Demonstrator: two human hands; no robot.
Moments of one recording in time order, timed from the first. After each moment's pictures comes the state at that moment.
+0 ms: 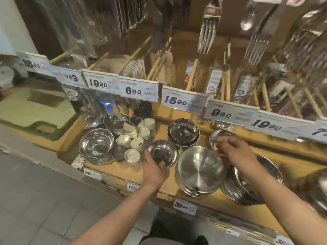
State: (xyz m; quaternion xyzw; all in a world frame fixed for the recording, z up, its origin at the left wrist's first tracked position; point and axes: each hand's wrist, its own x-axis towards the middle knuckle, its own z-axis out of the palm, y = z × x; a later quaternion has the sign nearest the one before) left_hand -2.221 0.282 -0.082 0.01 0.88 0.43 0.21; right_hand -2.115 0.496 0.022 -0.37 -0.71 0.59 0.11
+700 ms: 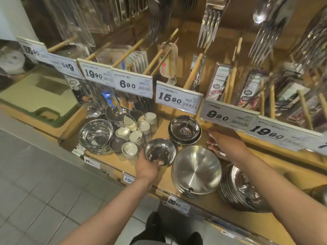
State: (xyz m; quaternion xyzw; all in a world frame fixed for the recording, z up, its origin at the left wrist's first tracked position) left_hand -2.215 0.286 -0.066 -0.13 0.83 0.50 0.20; right_hand -2.164 0.516 0.023 -0.37 -0.70 0.61 0.00
